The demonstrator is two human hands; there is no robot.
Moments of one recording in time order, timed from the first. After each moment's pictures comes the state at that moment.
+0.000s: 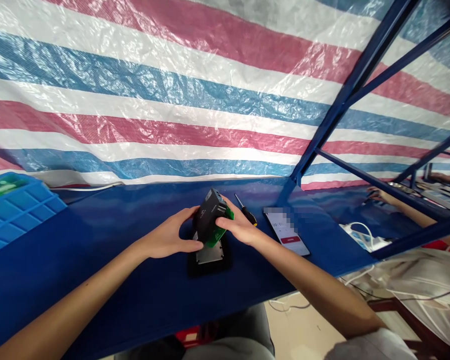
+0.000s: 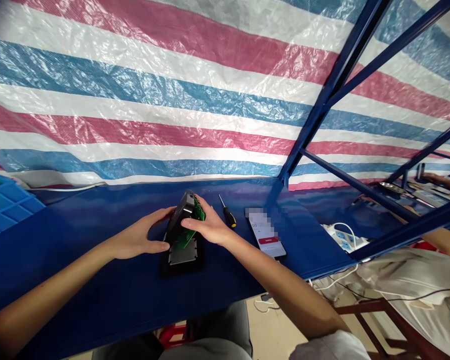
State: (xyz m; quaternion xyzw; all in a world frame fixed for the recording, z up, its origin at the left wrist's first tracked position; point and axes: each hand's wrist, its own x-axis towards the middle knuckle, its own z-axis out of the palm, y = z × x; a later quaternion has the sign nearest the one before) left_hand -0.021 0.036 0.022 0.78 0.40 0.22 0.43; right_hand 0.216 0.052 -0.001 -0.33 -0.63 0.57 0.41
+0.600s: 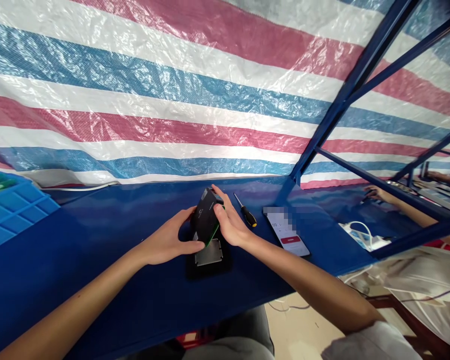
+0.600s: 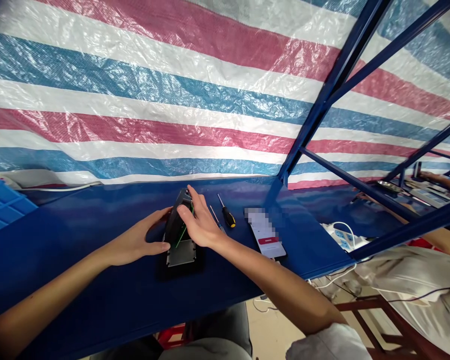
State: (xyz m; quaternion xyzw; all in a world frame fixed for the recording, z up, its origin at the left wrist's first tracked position) left_hand -0.018 0.033 0.009 0.76 0.43 0.24 0.42; right_hand 0.201 0.046 0.013 -0.43 -0.72 0.39 0.39
